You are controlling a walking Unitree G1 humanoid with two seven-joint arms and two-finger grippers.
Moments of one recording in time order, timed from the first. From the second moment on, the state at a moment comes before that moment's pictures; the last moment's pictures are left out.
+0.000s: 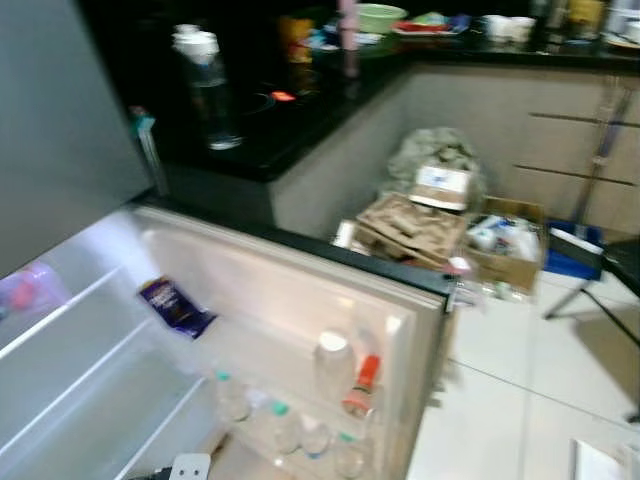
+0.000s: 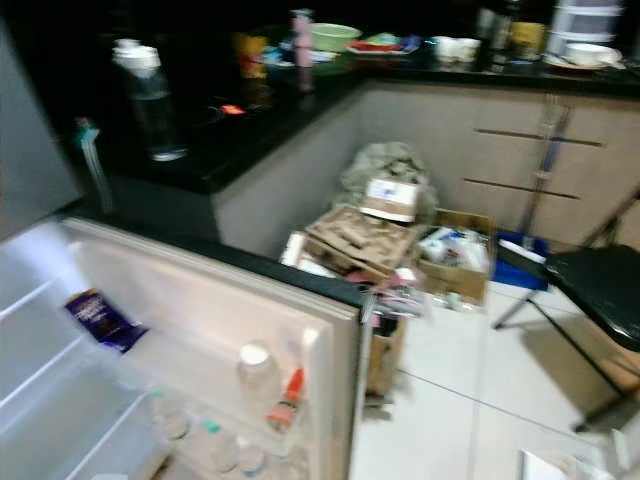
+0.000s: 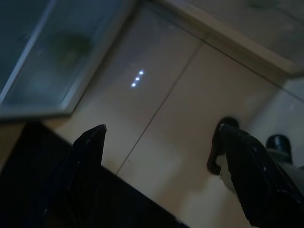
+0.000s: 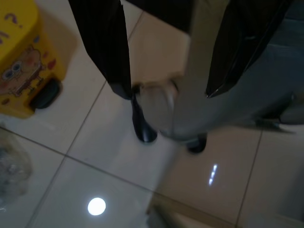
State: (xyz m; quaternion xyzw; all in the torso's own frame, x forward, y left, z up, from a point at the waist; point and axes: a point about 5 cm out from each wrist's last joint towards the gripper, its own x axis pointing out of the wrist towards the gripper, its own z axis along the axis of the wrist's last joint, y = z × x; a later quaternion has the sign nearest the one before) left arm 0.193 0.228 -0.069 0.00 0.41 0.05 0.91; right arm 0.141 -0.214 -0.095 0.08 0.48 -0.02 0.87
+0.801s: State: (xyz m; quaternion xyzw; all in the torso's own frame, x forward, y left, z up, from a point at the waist) left arm 0.199 0.222 -0.067 0.01 0.42 0.01 0.91; right arm 0.144 -0.211 -0.095 0.08 0.48 -0.04 0.87
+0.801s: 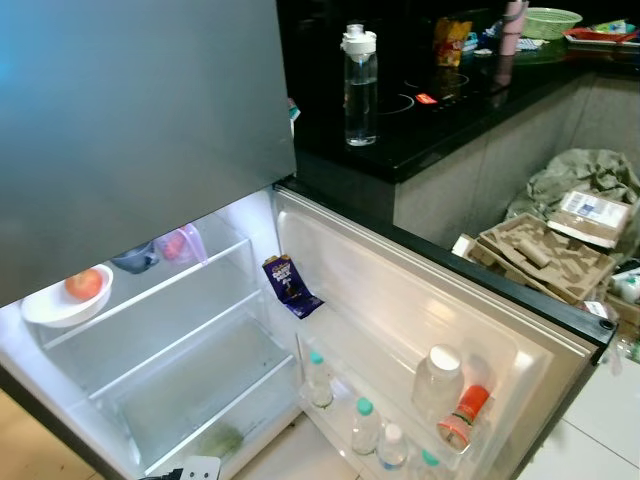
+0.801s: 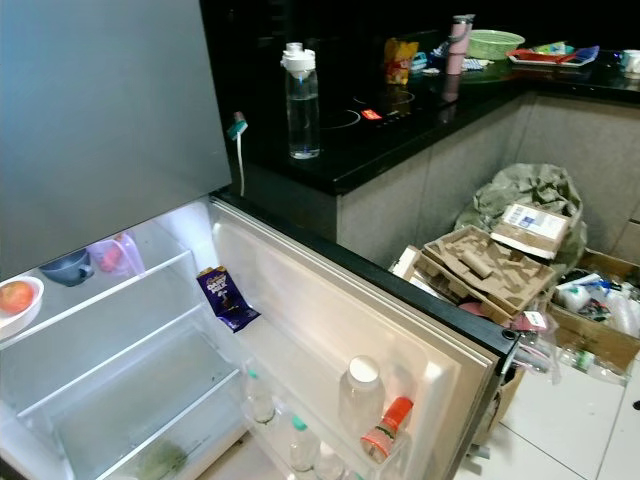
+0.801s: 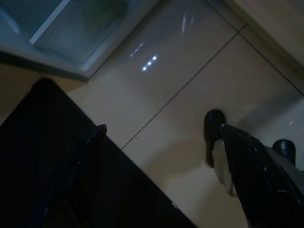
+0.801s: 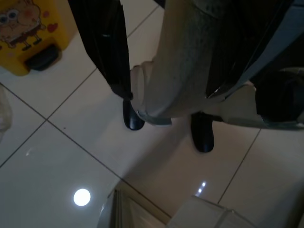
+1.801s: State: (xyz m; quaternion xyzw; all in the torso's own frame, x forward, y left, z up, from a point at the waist) left arm 0.197 0.220 -0.068 -0.01 0.41 0.03 0.91; right arm 0.143 -0.212 -0.095 0.09 0.47 -0.04 0.88
